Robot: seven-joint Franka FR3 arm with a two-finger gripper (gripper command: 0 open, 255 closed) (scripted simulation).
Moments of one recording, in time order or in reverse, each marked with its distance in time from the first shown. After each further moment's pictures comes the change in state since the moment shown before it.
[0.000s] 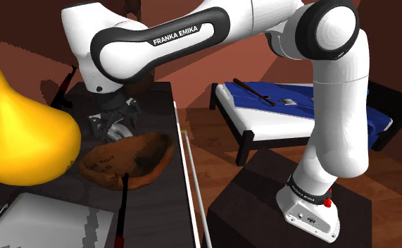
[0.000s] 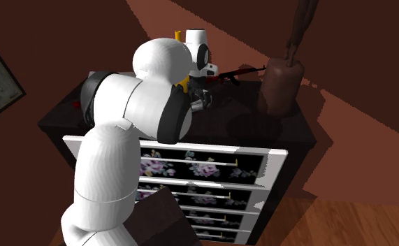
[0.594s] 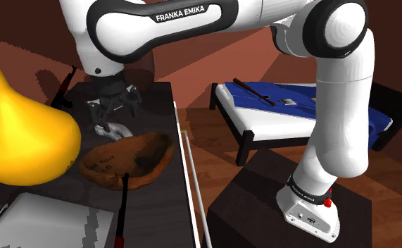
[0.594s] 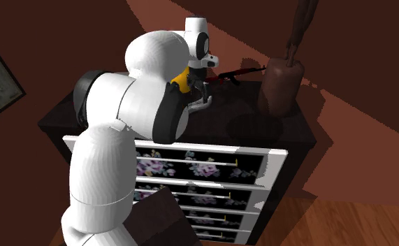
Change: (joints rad) arm -0.006 -0.039 0.006 0.055 0.019 -0.086 -0.019
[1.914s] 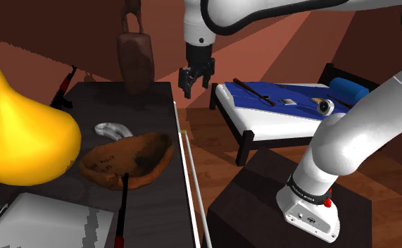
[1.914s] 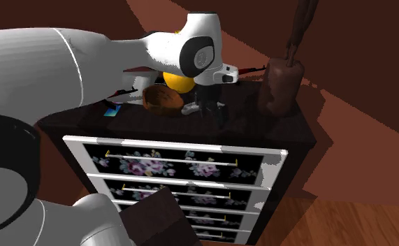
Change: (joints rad) arm -0.187 -0.749 -0.202 -0.670 0.223 0.063 -0.392
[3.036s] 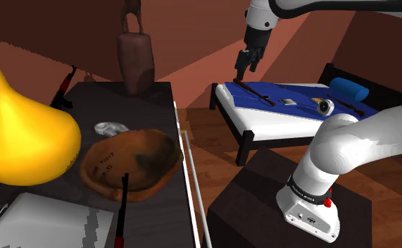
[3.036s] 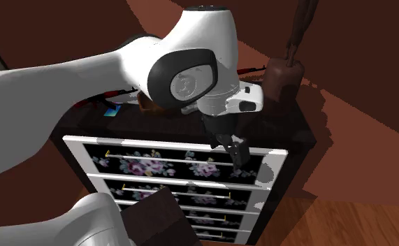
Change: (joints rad) arm -0.071 -0.407 -0.263 -0.218 -0.095 -0.117 -0.286
